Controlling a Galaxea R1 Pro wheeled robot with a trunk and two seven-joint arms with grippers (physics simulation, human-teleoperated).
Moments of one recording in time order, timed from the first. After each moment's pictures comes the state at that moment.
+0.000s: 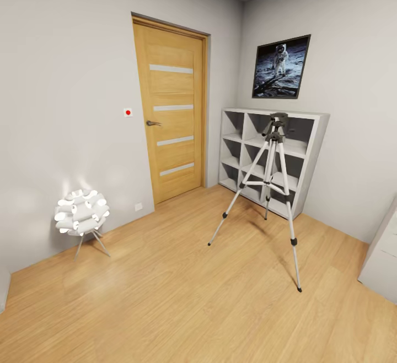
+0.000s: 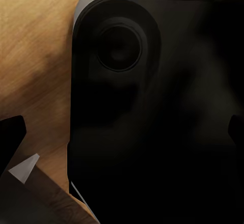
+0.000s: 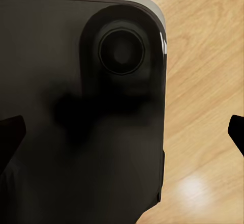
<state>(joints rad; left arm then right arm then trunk) 0.00 0.00 0.03 -0.04 0.07 -0.01 0.00 0.00 -0.01 0.00 0.01 -0.01 -0.10 -0.01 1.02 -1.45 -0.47</state>
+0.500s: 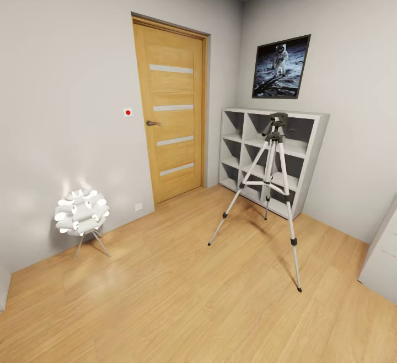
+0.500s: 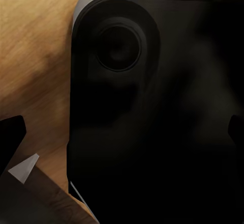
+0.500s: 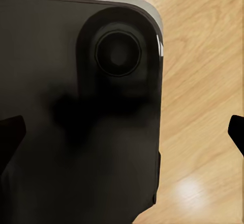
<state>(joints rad) 0.00 0.00 0.03 -0.04 0.07 -0.01 0.00 0.00 -0.02 0.00 0.01 0.00 -0.11 -0.01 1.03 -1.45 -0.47</state>
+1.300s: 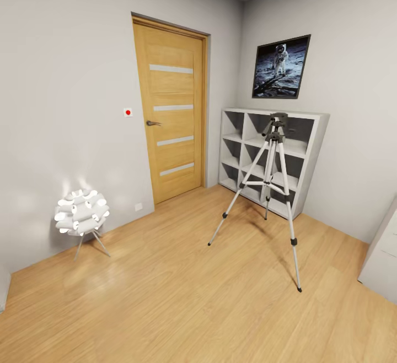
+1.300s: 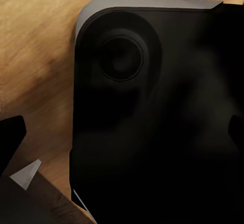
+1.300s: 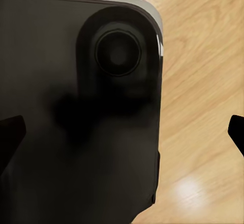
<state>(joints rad) 0.00 0.00 0.02 -0.06 0.07 -0.01 0.00 0.00 -0.01 0.00 0.01 0.00 -0.11 -0.01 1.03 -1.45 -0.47</state>
